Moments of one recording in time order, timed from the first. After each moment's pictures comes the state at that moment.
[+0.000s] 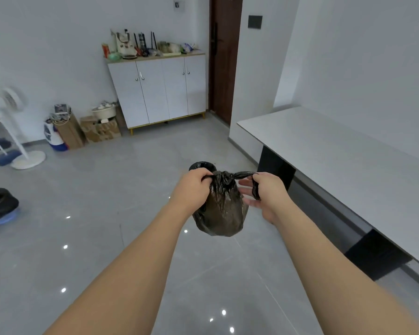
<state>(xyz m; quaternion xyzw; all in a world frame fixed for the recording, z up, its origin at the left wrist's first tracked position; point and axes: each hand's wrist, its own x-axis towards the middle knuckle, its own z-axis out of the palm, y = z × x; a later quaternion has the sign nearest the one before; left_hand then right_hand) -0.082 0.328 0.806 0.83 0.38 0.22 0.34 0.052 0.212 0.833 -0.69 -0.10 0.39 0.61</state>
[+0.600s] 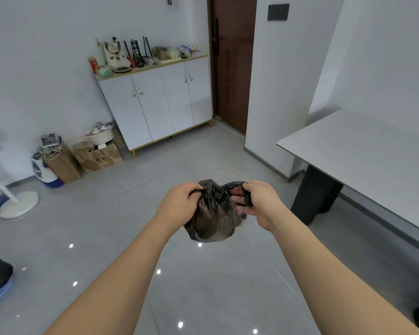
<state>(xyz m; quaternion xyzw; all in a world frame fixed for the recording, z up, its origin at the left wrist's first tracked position) -0.087 0.785 0.802 0.85 0.37 0.16 0.33 0.063 0.661 0.811 -0.66 -0.12 0.42 0.61</state>
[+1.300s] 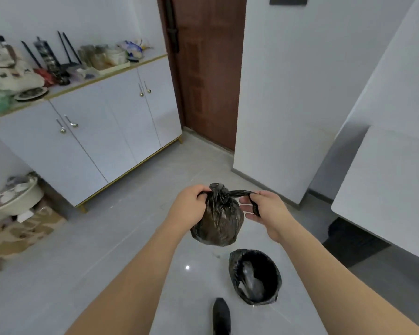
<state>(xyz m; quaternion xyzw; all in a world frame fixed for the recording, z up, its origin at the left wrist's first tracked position) 0.298 1.368 0.744 0.87 0.28 0.06 0.40 0.387 1.197 0.760 -0.69 0.01 0.32 0.64</state>
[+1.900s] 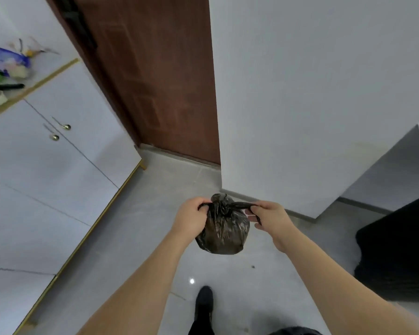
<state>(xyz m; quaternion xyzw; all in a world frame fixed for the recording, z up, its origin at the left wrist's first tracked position) 0.748 1.673 0.606 0.86 0.20 -0.08 0.45 0.784 1.474 0.636 -0.72 0.14 0.28 0.62</state>
